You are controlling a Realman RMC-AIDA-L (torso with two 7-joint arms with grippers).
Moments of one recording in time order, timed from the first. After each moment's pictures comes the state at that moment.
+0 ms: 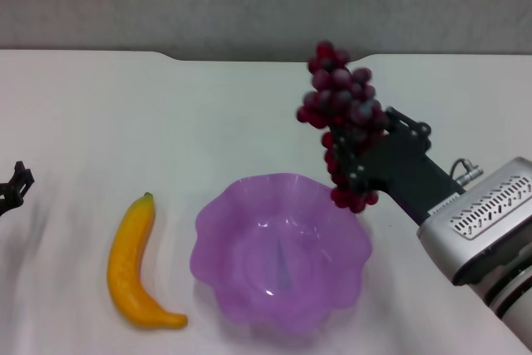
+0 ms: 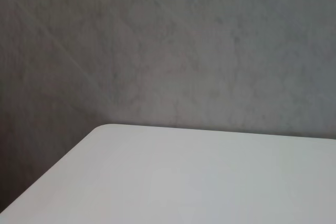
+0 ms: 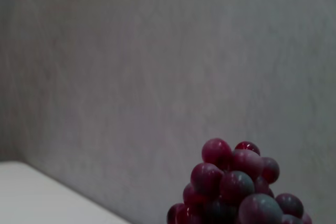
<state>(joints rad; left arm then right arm) -0.48 -2.05 -1.02 -0.24 1.93 0.69 0.12 0.17 2.00 0.87 1.12 -2.55 -0.52 -0.43</state>
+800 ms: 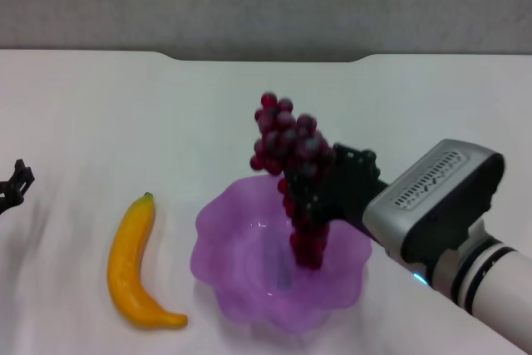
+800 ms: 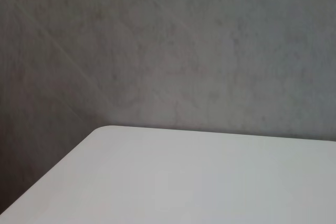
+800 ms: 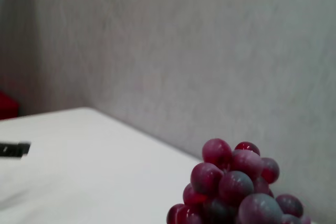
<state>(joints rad) -0.48 -2.04 -1.02 -0.24 1.93 0.69 0.12 0.18 2.00 0.91 1.32 -2.54 -0.07 -0.42</state>
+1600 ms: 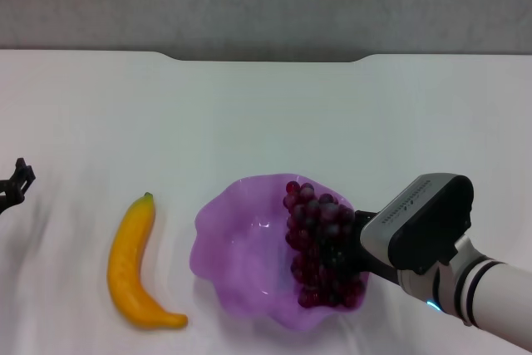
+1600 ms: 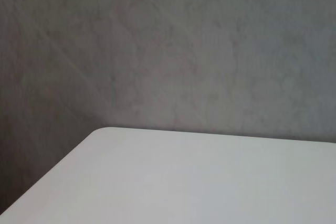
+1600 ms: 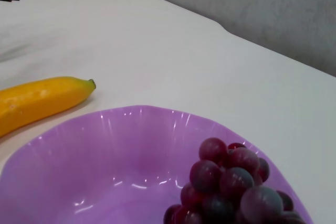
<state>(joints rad) -0.48 -2.04 -1.02 -0.24 1.93 0.69 0.12 0.30 2.00 0.94 1.12 -2.45 0.17 -0.41</state>
